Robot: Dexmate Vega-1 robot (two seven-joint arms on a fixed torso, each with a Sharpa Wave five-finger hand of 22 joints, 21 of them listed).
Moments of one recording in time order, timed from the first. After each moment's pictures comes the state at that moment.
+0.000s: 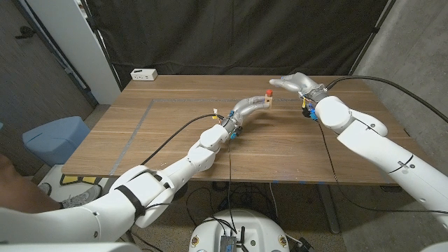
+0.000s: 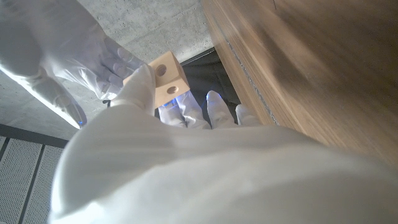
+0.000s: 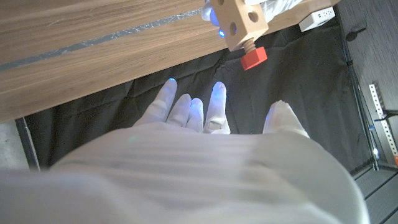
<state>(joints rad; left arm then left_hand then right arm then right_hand) 0.50 0.06 0.69 -0.70 -0.37 -0.62 -0.21 0.87 0.09 0.38 -0.16 0.27 0.70 -0.13 0.41 0.23 0.66 -0.20 0.31 0.66 0.36 -0.04 0.22 0.22 0.05 0.13 0.19 0.17 -0.91 -0.82 -0.38 -2.13 0.00 -0.53 -0.16 0.49 0.01 0.26 -0.09 0.18 0.60 0.02 0.31 0.19 0.30 0.03 0.18 0.22 0.30 -0.01 0.21 0.22 0.48 0.06 0.19 0.17</state>
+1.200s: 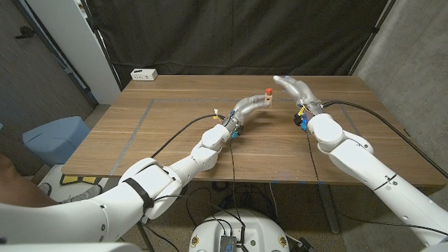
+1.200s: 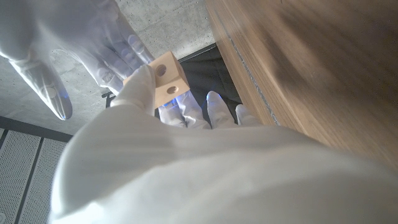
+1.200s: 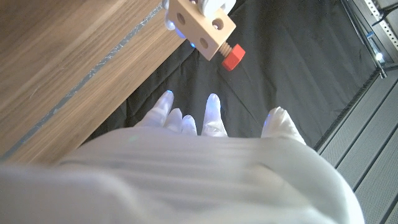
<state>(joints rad) 0.46 0.00 0.67 -0.56 -0.39 -0.69 -0.24 0.87 0.09 0.38 -0.16 0.27 0.70 -0.13 0.41 0.23 0.66 -0.20 0.31 0.66 0.36 -0.04 0.22 0.22 0.05 0.13 0.19 0.17 -1.00 -0.69 -0.36 -1.99 0.23 -0.20 -0.35 0.40 0.05 0.24 -0.09 0.18 0.46 -0.01 0.19 0.19 0.01 0.06 0.17 0.19 0.02 0.08 0.18 0.22 0.29 0.07 0.18 0.17</state>
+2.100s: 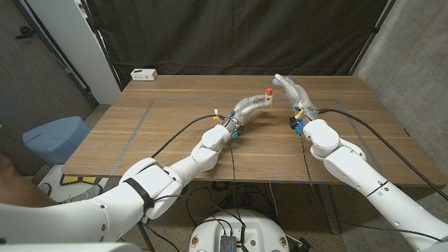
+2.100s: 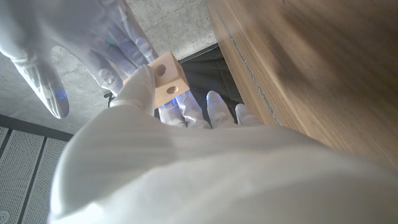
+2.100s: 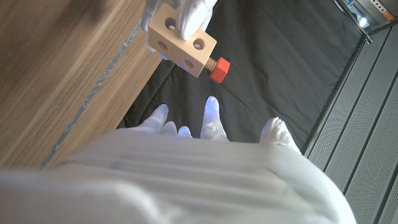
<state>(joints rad) 0.46 0.00 0.67 -0.56 -0.39 -0.70 -0.25 0.87 0.09 0.38 -0.16 0.27 0.70 -0.13 0.41 0.23 0.66 -0.20 0.31 0.66 0.36 -0.04 0.22 0.22 0.06 0.14 0.19 0.17 -1.03 -0.63 -0.37 -1.93 0.32 -0.06 -0.36 0.30 0.09 0.21 -0.06 0.18 0.42 0.00 0.18 0.18 -0.16 0.06 0.17 0.19 -0.17 0.11 0.18 0.23 0.10 0.08 0.18 0.17</state>
